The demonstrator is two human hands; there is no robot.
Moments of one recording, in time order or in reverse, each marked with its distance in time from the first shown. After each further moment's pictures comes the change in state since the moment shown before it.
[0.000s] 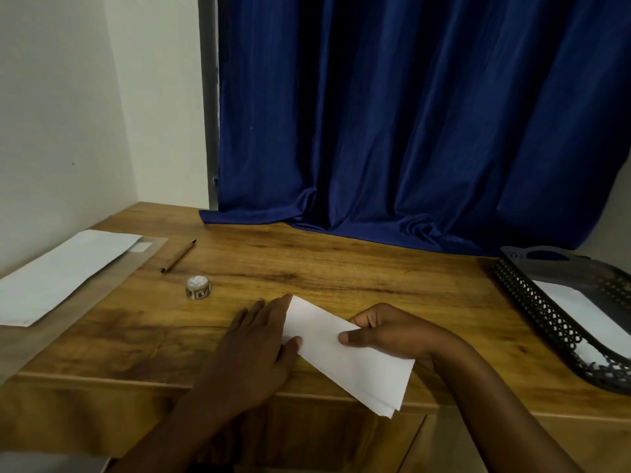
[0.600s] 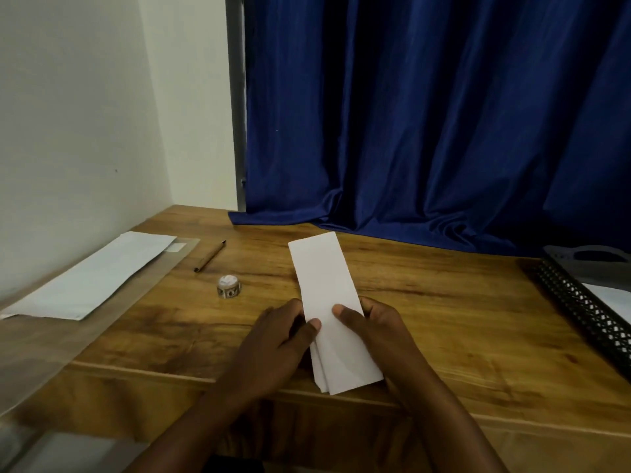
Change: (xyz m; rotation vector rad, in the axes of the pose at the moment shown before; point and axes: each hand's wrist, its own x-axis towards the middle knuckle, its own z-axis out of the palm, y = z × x) left_hand 0.000 0.001 -0.014 -0.496 0.014 -0.167; right_hand 0.020 -0.021 0.075 0.558 0.418 -0.204
